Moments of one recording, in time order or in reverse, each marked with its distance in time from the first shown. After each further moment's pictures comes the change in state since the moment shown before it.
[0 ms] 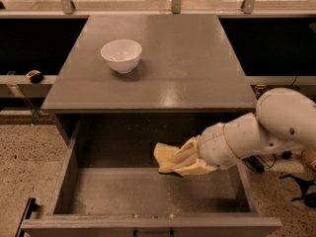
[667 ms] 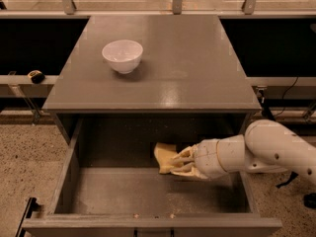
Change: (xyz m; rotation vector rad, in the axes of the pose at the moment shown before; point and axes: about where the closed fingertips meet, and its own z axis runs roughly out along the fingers) arm 0.057 -0.030 0.051 0.158 -0.017 -0.191
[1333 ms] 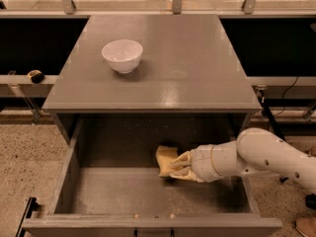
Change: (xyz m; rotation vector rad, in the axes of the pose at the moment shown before) arm 0.032 0.004 0.025 0.020 0.058 0.046
